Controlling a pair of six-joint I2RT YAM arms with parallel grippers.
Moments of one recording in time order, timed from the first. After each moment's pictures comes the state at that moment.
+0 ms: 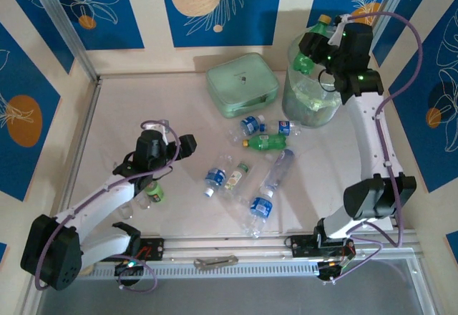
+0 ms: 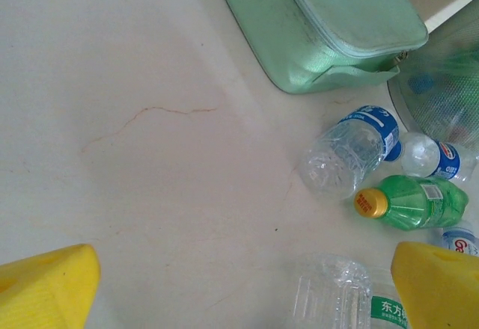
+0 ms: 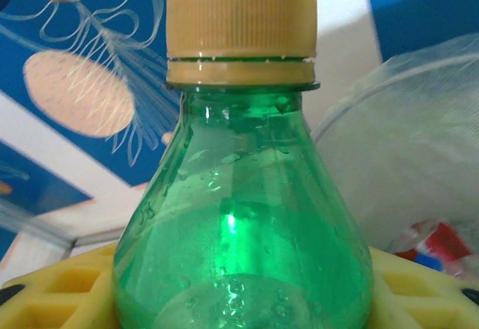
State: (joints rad) left arm -0.44 1.08 0.58 -0.03 0.02 -0.62; right arm 0.02 1.56 1.78 -0.52 -0.19 0.45
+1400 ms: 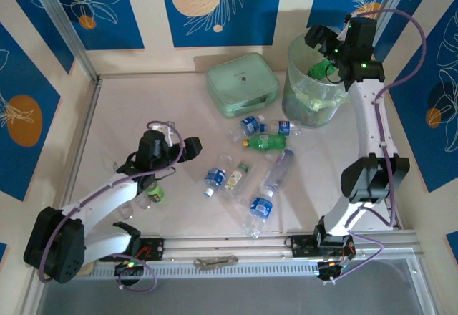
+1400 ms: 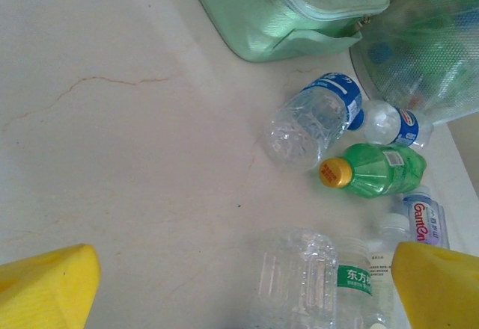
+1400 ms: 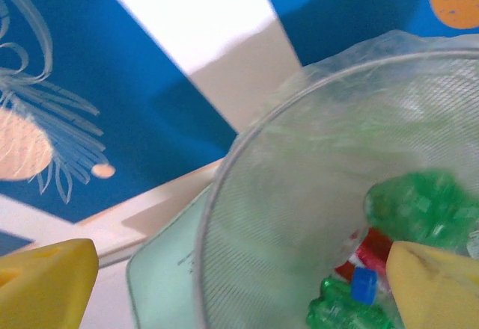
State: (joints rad) left arm -0.44 1.13 0.56 0.05 0.16 -0.63; right arm -0.03 1.68 1.87 -0.57 -0.15 0.48
